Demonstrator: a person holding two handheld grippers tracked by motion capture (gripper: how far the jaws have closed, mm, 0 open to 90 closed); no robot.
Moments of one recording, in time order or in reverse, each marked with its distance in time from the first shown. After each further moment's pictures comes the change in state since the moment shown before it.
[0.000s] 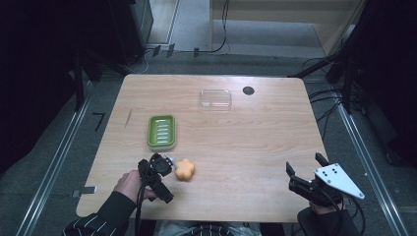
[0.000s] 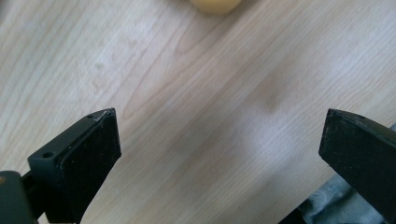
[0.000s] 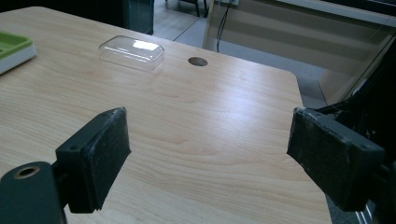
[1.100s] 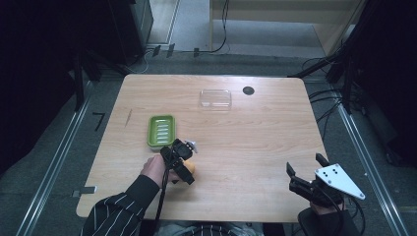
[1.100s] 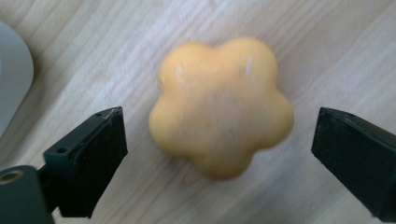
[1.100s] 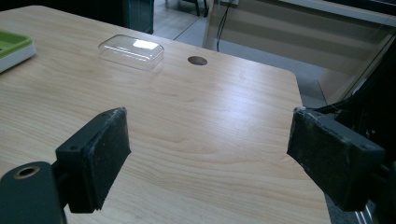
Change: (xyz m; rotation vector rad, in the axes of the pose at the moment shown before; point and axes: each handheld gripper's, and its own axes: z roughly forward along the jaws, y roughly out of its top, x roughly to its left) left arm 0.003 0.072 0.016 -0.050 0.013 -0.026; right arm -0.001 -0.001 -0.001 0.001 -0.002 0.001
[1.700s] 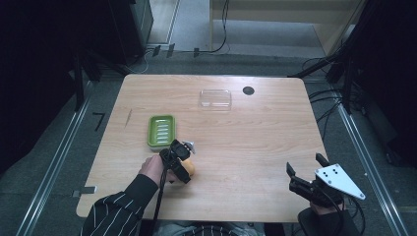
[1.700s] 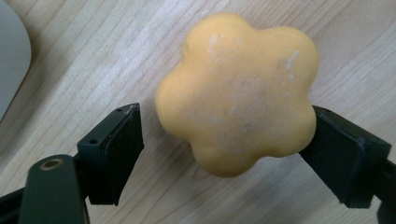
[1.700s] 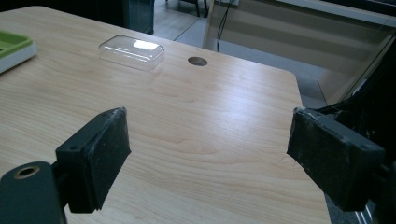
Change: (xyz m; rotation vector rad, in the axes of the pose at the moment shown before) left arm 0.006 -0.009 0.005 0.041 -0.020 0.005; right arm 0.000 0.000 0.000 -0.001 0.001 -0.001
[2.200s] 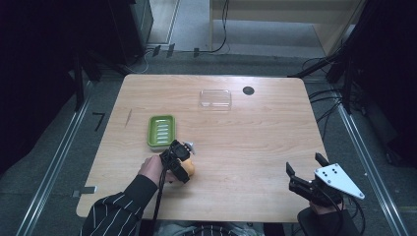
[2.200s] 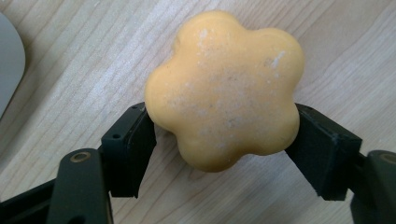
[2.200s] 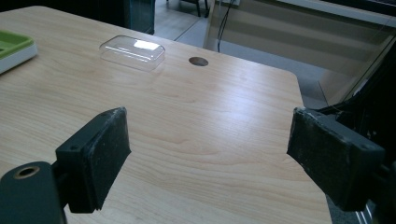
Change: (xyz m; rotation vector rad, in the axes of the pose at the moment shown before) left arm -0.002 0.001 -0.003 -0.039 -0.006 -0.010; right arm 0.000 0.000 0.001 -0.001 0.004 -0.004
